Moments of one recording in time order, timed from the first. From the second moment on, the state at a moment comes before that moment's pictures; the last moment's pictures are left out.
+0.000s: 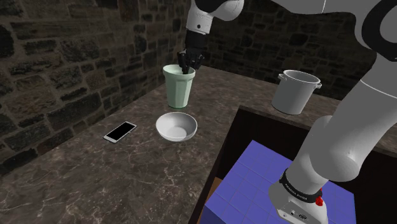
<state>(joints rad) 0.08 -0.09 -0.04 -1.88 0.21 1.79 0.10</state>
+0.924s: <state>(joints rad) 0.08 -0.08 -0.04 -2.05 0.22 1.97 0.07</state>
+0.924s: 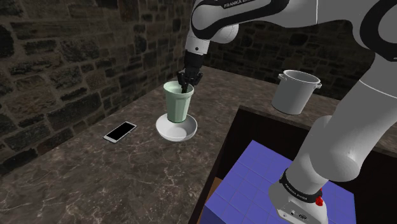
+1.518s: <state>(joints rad) 0.08 -0.06 -0.03 -2.11 0.23 2.06 0.04</state>
